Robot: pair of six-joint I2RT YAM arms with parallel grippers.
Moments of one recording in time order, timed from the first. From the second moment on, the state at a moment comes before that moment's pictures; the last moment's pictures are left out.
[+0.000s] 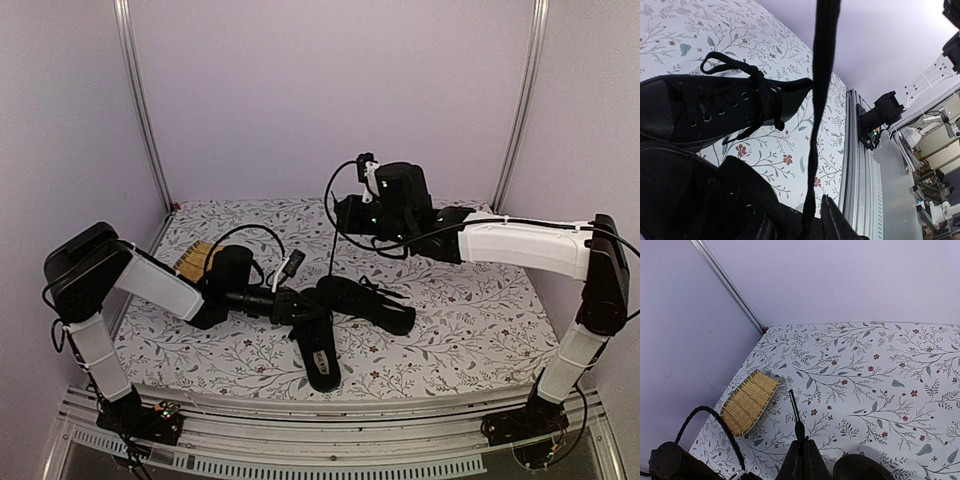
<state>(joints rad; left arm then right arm) -0.72 1.79 0.70 0.72 0.74 -0.48 0.86 1.72 1.35 0.04 0.20 0.53</state>
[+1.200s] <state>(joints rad) -0.74 1.73 0.66 0.70 0.73 -0.44 0.86 1.95 1.54 0.05 -0.06 0.57</state>
